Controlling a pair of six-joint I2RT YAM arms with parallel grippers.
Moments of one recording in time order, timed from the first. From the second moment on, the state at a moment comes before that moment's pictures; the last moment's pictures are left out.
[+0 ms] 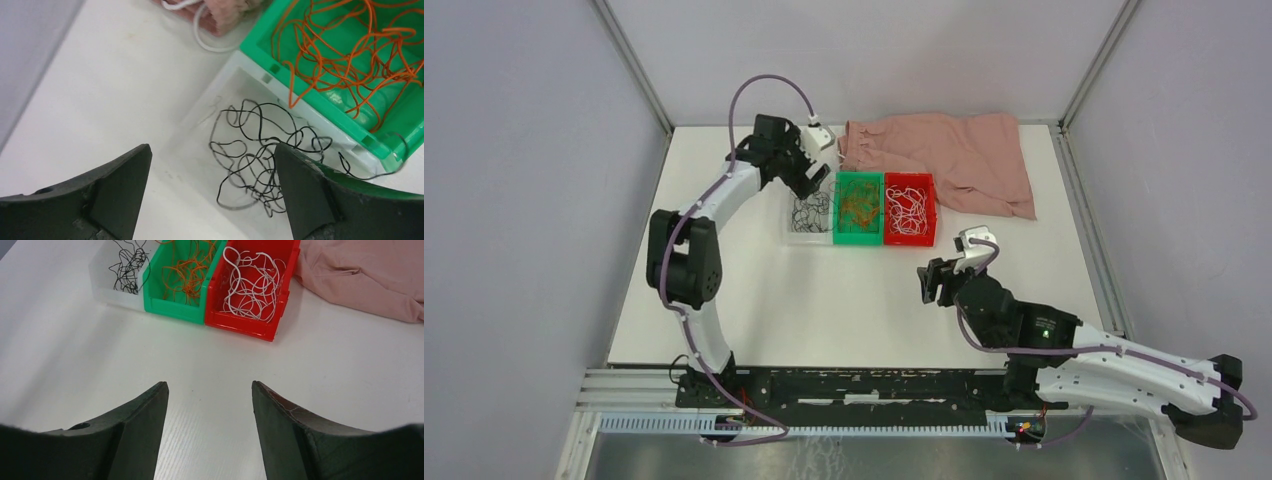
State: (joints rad) left arm -0.28 1.90 1.49 -0.37 0.32 0.63; right arm 1.19 0.68 0.65 -0.38 0.80 0.47
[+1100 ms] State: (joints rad) left arm 0.17 1.29 0.54 0.16 0.58 0.24; right arm 0.39 0.98 0.40 0.13 0.91 0.21
